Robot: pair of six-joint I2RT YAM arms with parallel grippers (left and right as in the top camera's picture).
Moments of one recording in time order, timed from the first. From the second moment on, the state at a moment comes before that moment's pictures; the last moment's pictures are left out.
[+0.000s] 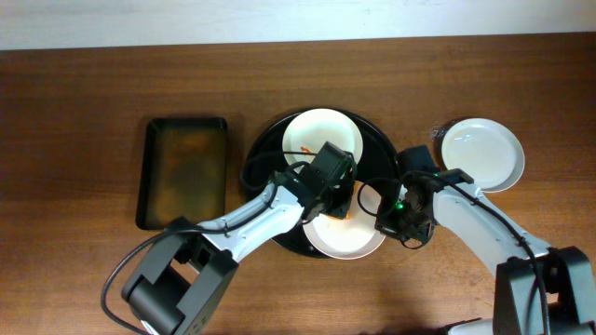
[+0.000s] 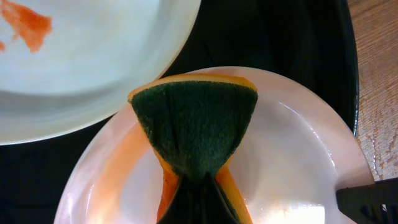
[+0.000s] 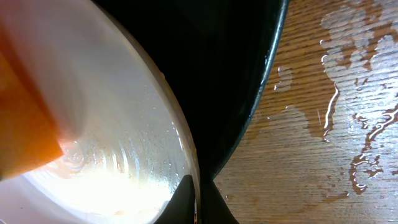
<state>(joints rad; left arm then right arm) -0.74 1.88 1.18 -0.35 0.11 -0.39 0.19 1.59 0.86 -0.80 -0.25 0.54</state>
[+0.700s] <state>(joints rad) -0.74 1.88 1.18 -0.38 0.21 -0.34 0.19 1.59 0.86 -0.81 -0.25 0.54</state>
